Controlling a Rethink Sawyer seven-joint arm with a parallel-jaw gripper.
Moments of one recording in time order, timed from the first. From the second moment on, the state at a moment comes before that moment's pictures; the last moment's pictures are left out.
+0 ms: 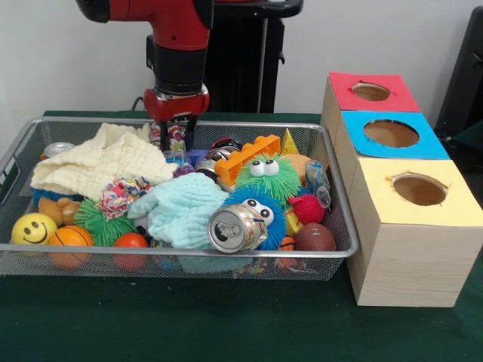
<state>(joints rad) -0.56 -0.57 0.16 1.89 -0.95 0.22 1.57</state>
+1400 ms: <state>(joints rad) -0.60 -0.90 0.31 2.07 -0.69 0.36 1.57</state>
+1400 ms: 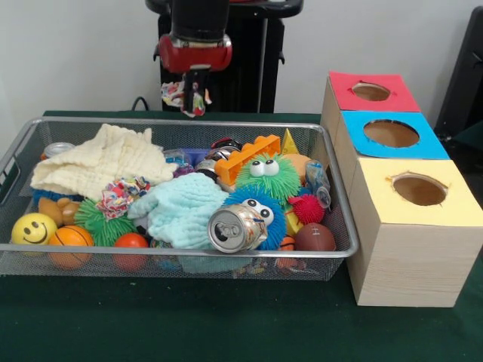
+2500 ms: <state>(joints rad) -0.61 -1.19 0.68 2.21 -0.29 0.35 1.57</state>
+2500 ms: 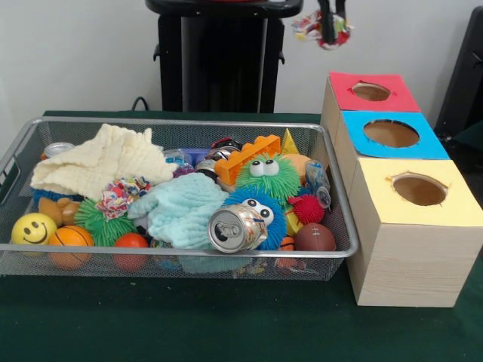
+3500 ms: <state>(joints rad) -0.34 -1.07 0.49 2.14 -0.30 0.03 1.57</state>
